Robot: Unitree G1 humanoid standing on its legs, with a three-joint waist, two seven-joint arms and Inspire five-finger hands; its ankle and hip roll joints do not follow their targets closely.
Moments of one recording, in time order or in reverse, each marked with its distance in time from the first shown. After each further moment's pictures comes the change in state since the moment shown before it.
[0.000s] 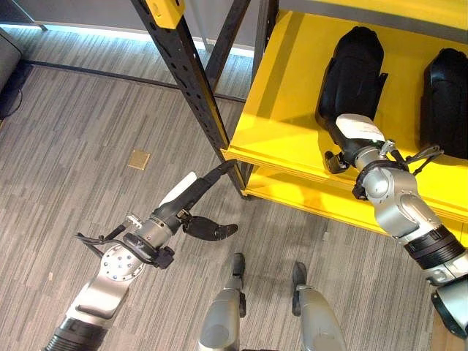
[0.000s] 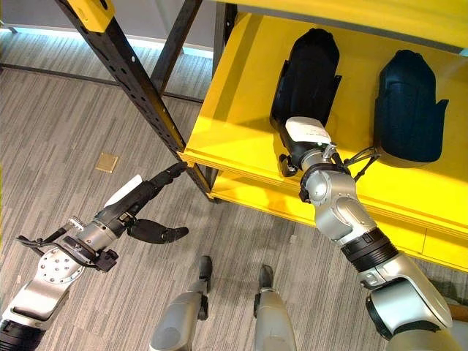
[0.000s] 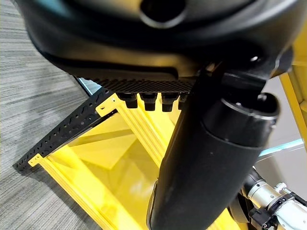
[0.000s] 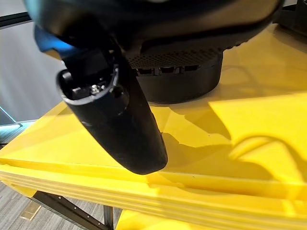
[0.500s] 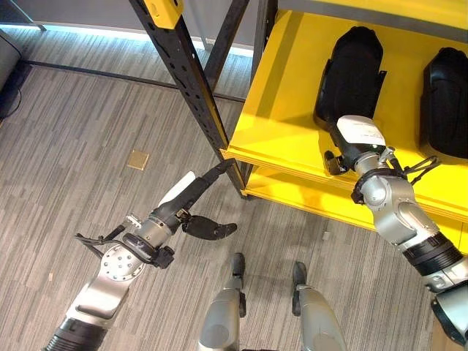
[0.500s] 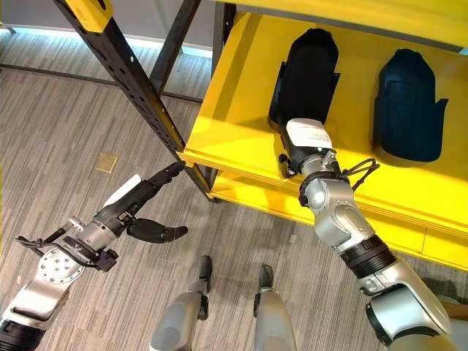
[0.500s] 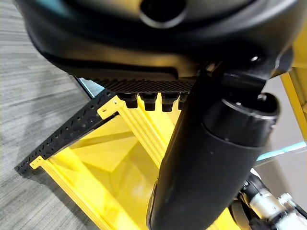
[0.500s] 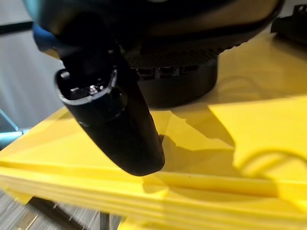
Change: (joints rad) left arm -0.001 0.000 0.000 0.000 0.000 0.022 0.039; right arm 0.062 0.020 -0.009 -0.001 -0.042 -0.030 -0.187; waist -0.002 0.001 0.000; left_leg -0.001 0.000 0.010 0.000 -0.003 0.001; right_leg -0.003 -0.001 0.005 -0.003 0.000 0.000
